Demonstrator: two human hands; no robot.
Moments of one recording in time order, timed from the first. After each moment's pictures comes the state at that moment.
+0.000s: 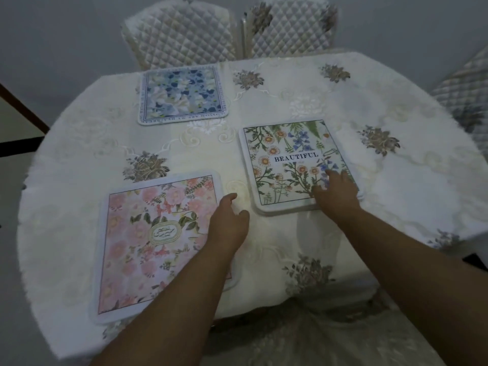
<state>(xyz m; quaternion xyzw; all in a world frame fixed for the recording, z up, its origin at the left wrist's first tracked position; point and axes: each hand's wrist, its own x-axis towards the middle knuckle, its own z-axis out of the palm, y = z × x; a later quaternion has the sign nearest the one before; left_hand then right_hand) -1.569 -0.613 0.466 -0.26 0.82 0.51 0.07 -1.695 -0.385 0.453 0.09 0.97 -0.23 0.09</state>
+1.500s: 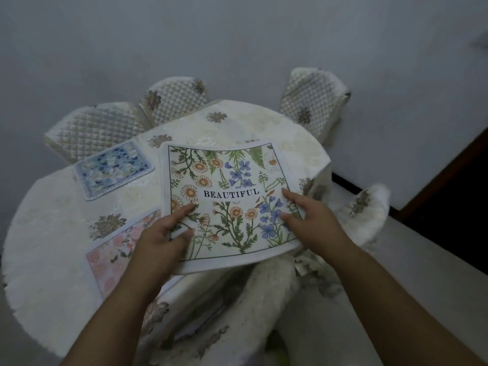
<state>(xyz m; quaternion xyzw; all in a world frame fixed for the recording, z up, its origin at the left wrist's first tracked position) -1.374 -0.610 0.707 0.00 0.81 0.58 0.07 -1.351 -0.315 0.695 0.13 0.86 -0.49 -0.02</state>
